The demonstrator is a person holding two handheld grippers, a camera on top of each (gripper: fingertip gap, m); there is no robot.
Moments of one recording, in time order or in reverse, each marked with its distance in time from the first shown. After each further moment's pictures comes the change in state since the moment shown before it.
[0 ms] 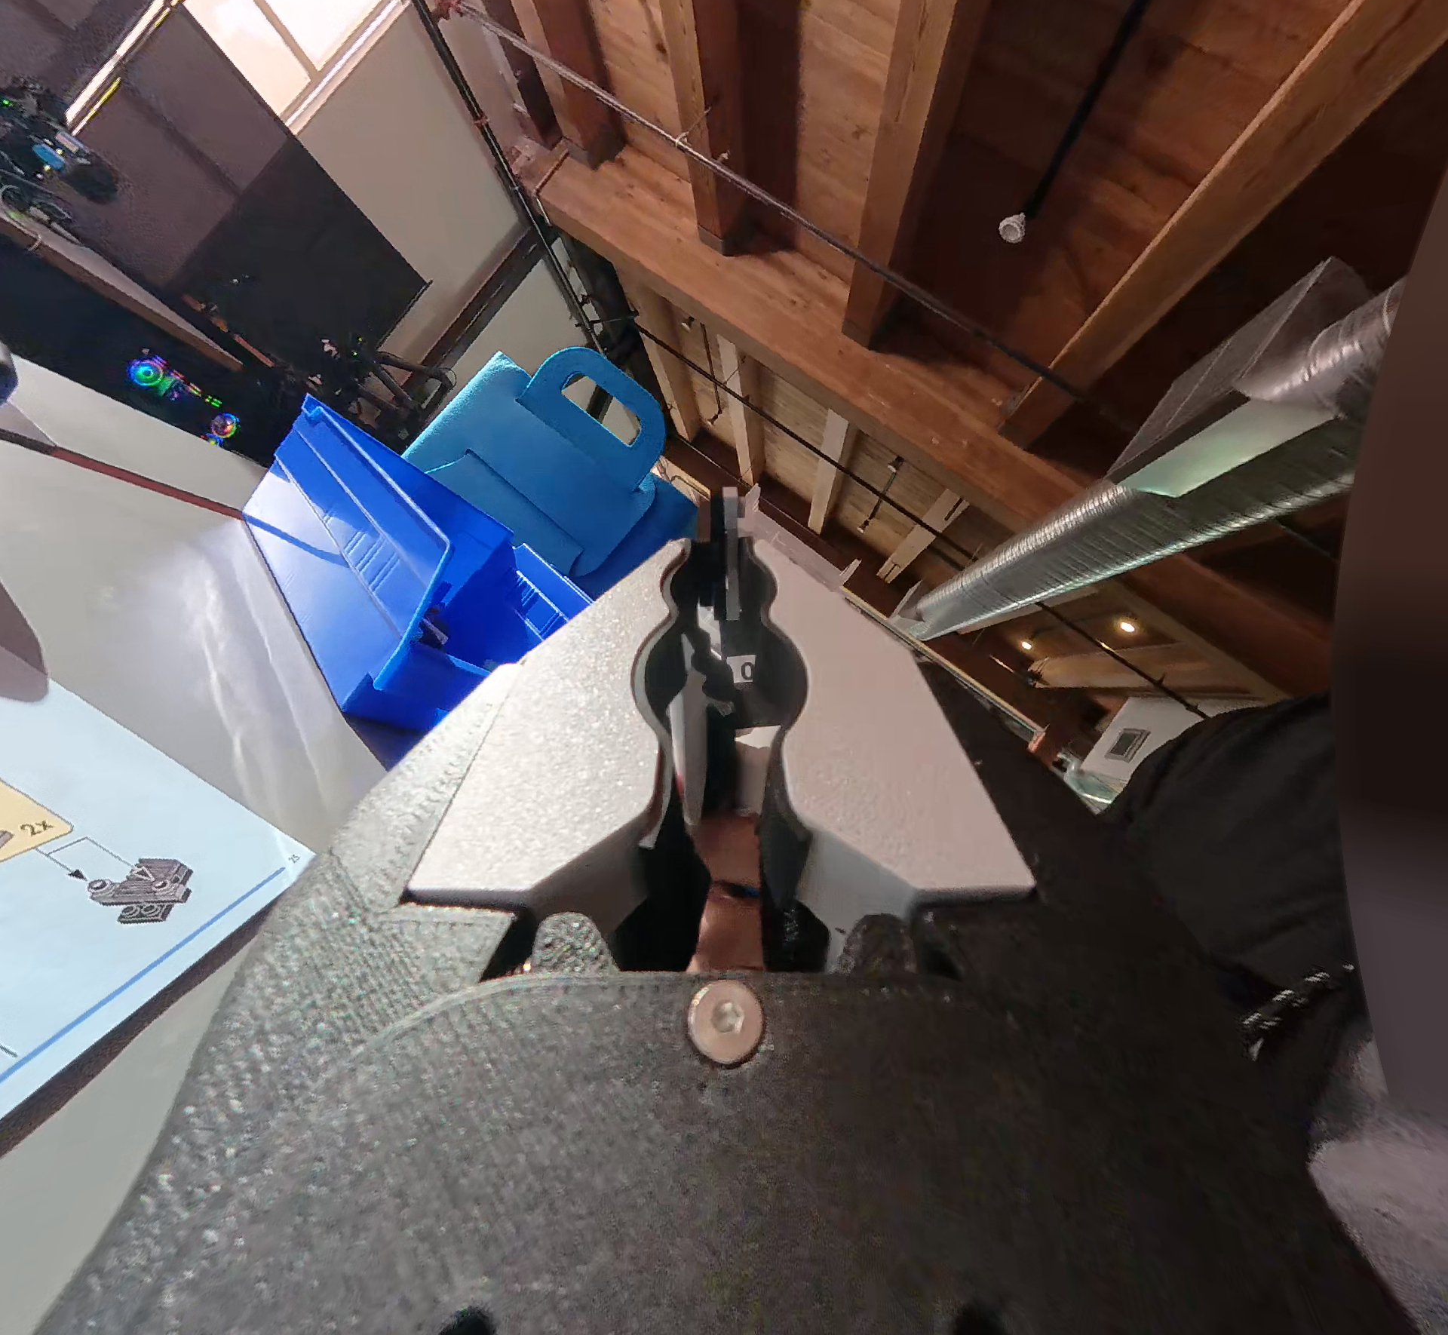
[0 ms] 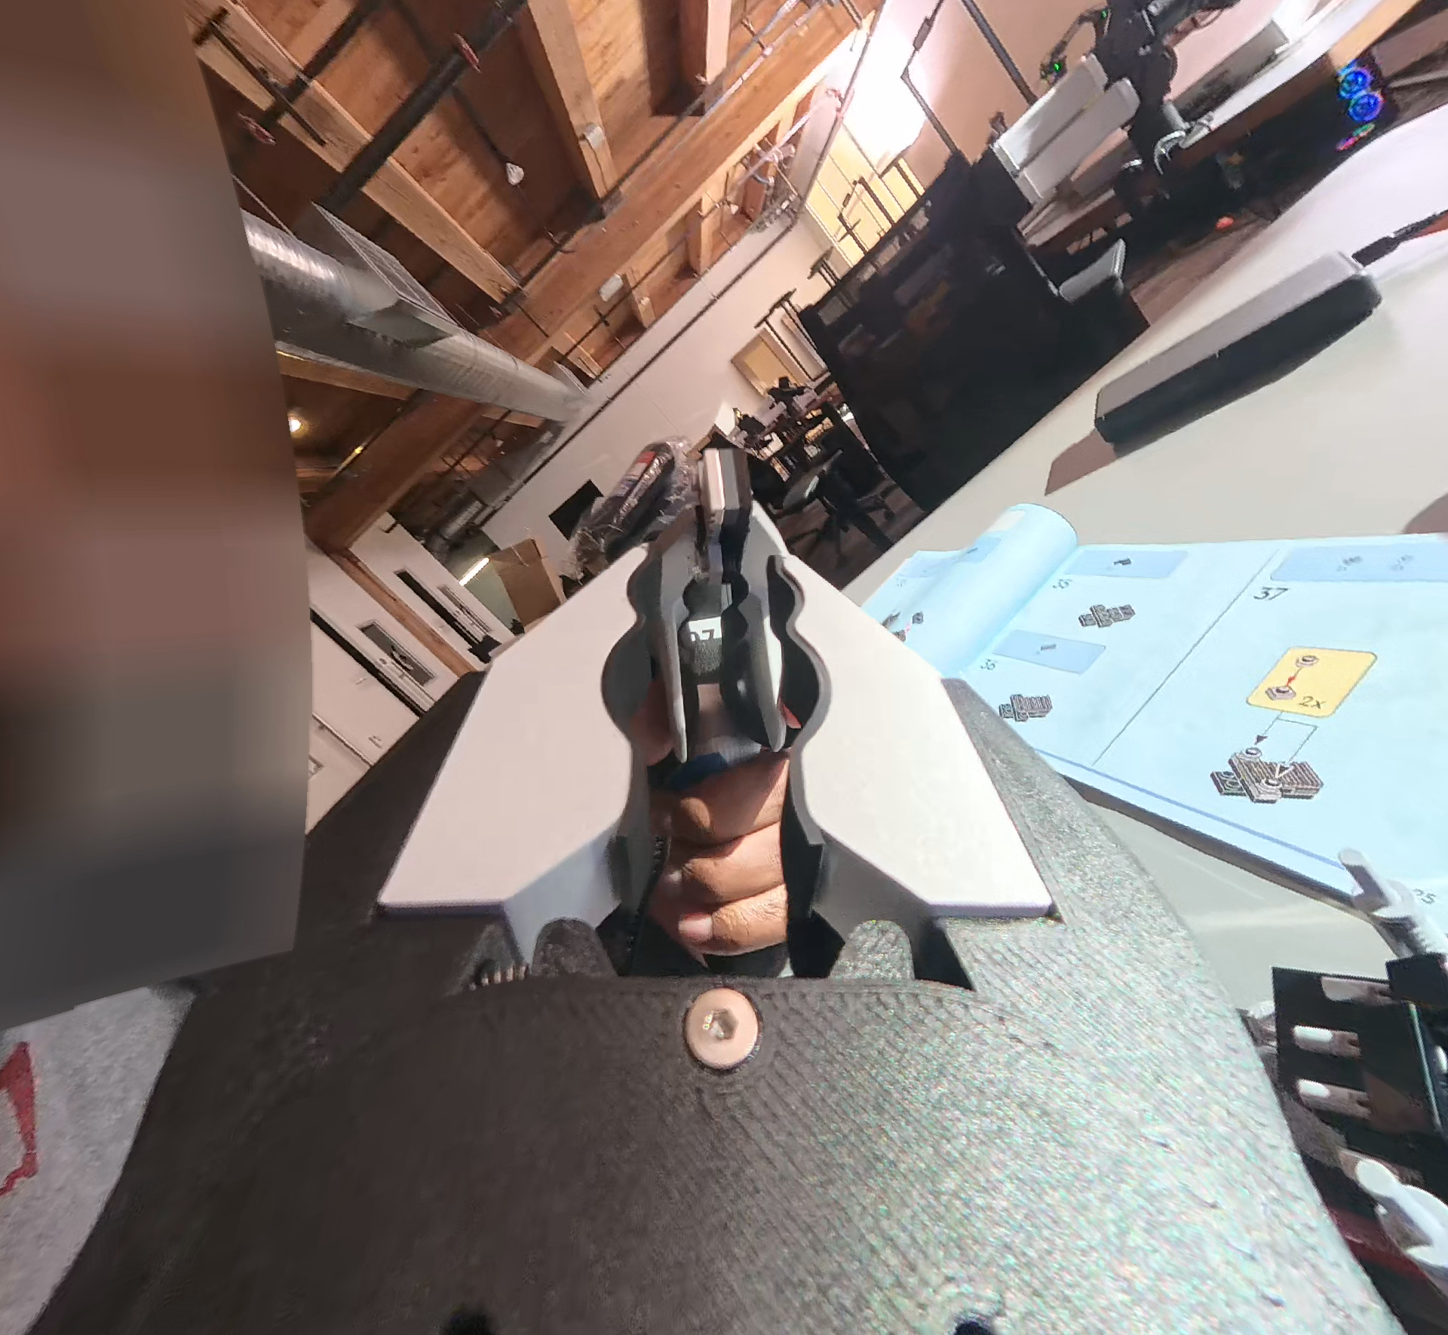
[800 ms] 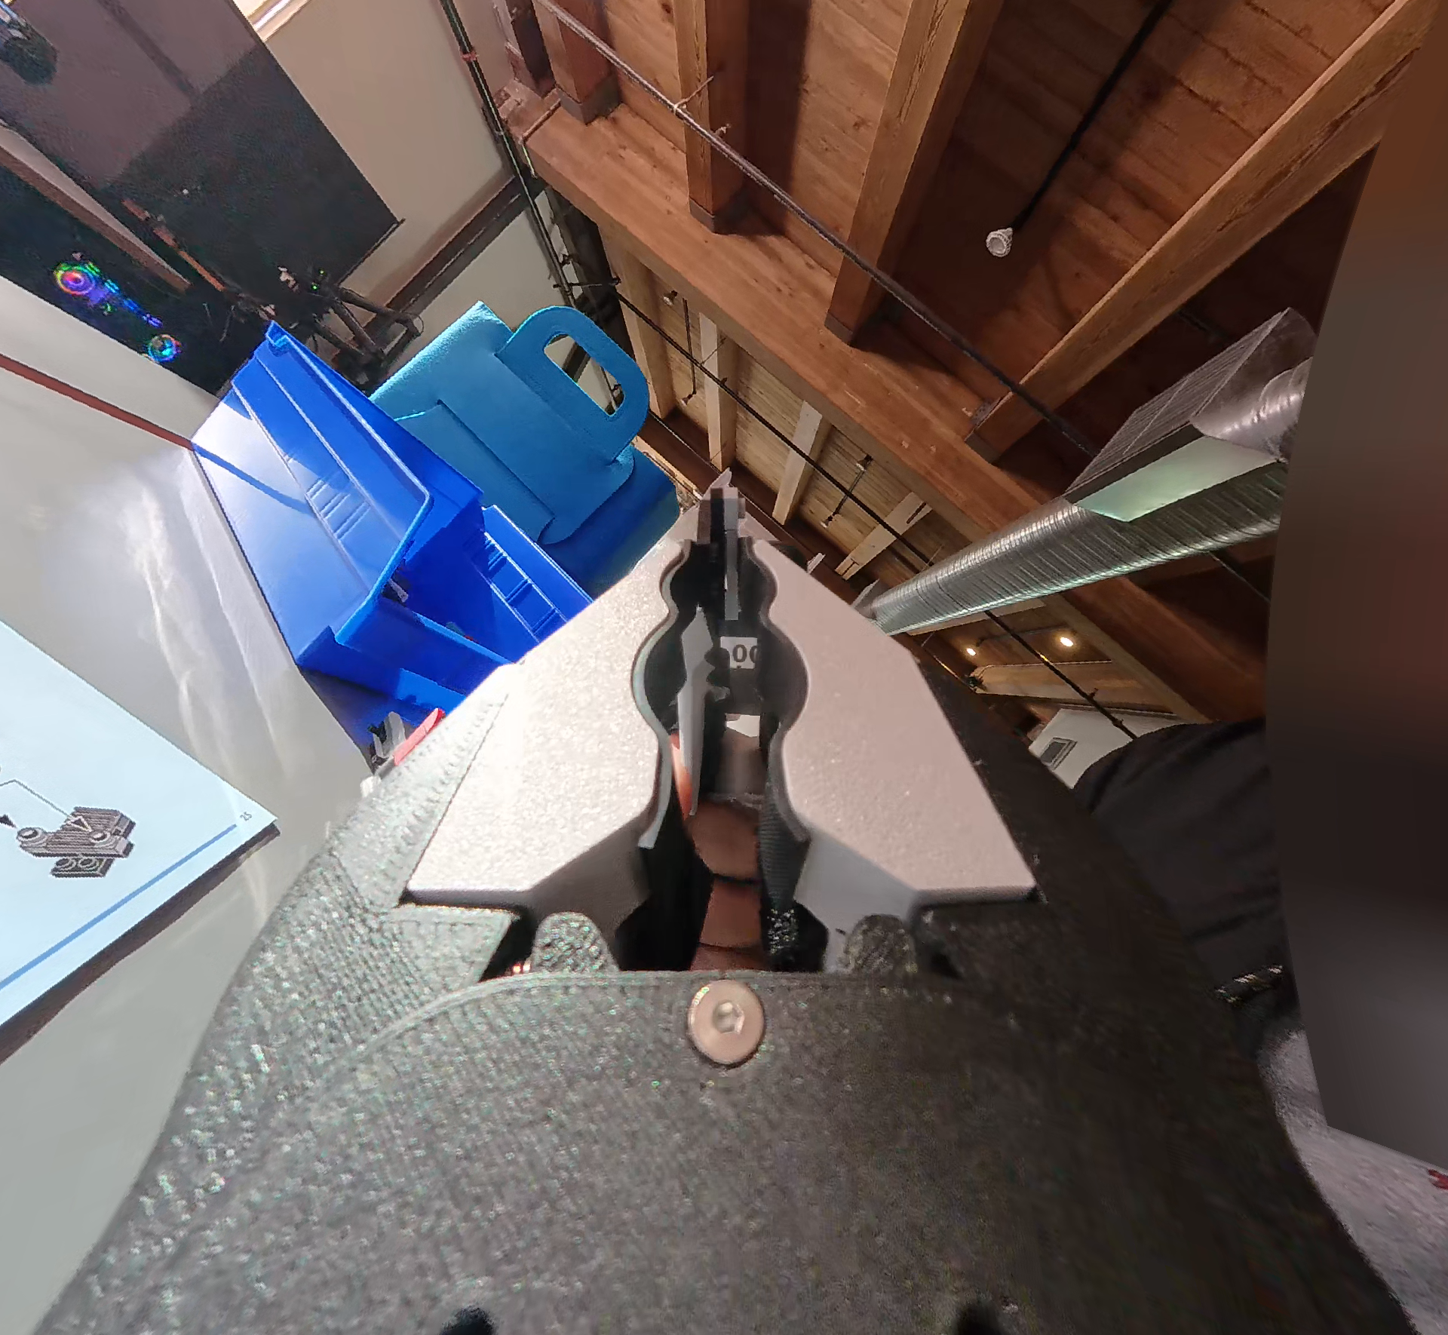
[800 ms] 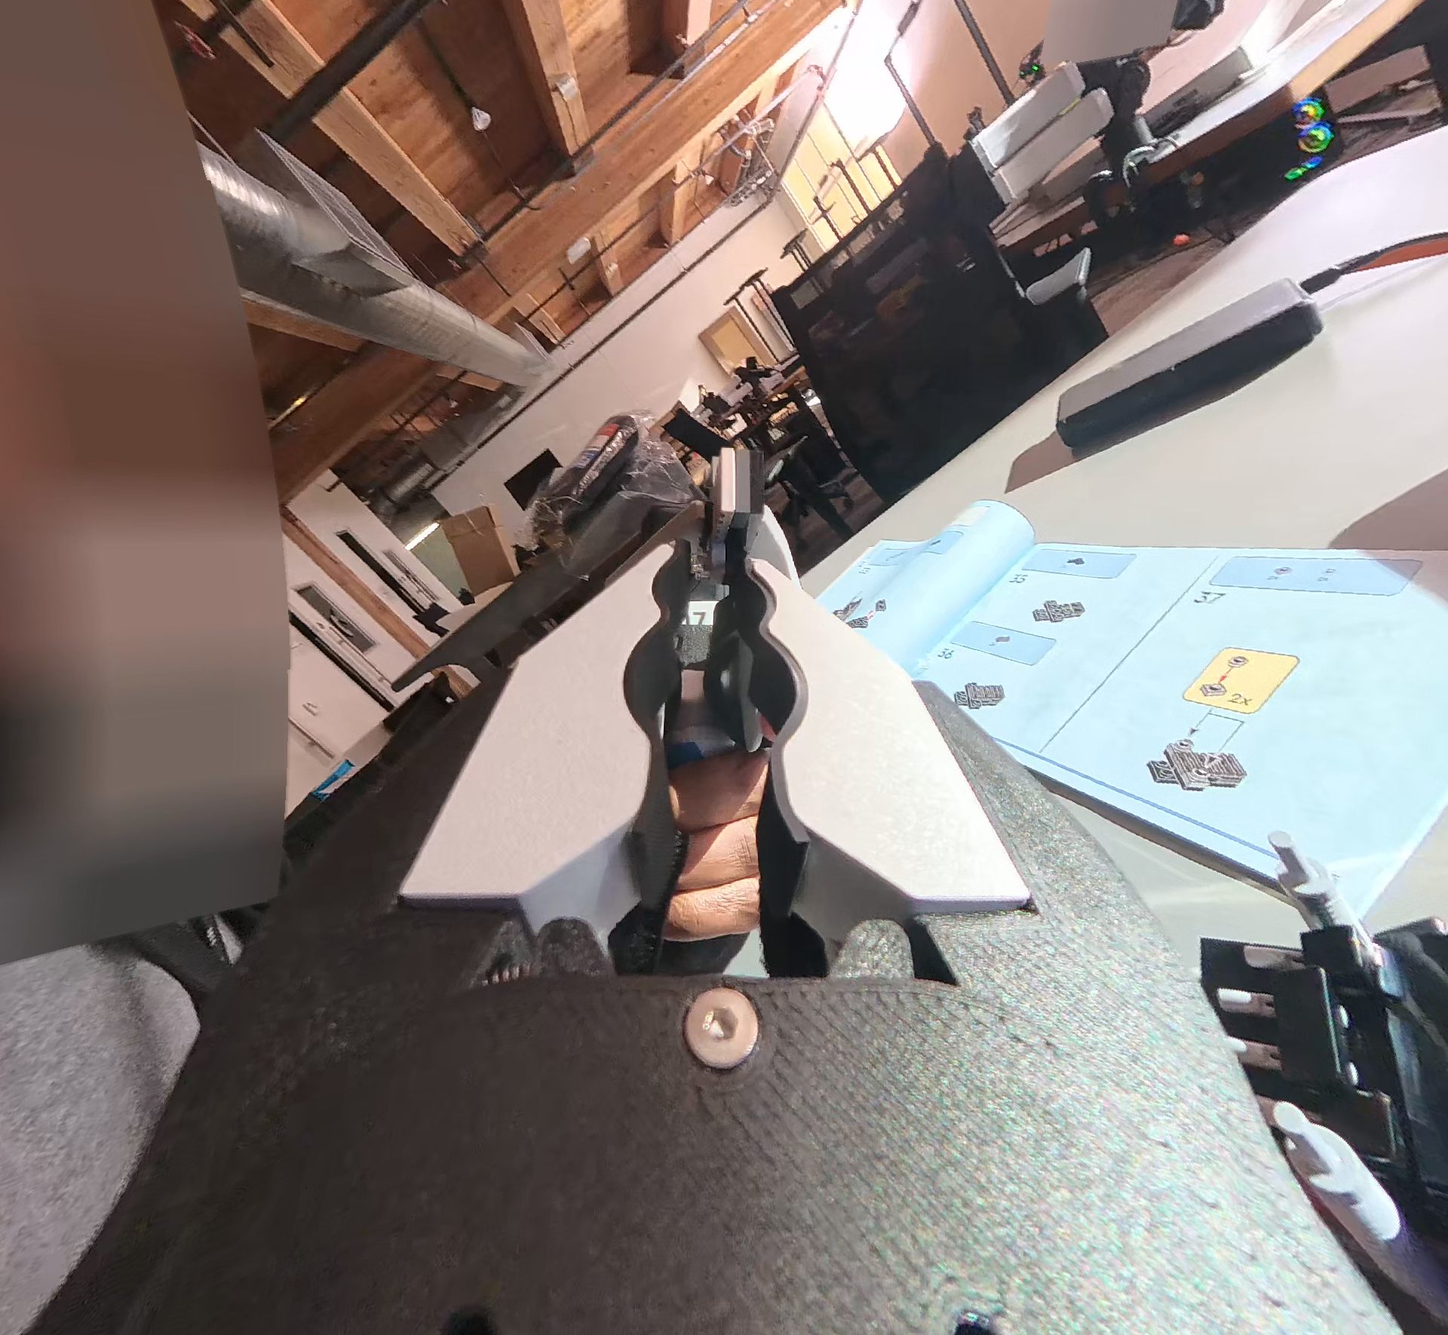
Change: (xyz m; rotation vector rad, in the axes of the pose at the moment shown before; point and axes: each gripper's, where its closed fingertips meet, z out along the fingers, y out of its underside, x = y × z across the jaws) left arm -0.005 0.007 0.000 -0.026 0.014 -0.111; right arm 0.003 0.004 -0.003 -0.034 0.037 -0.080
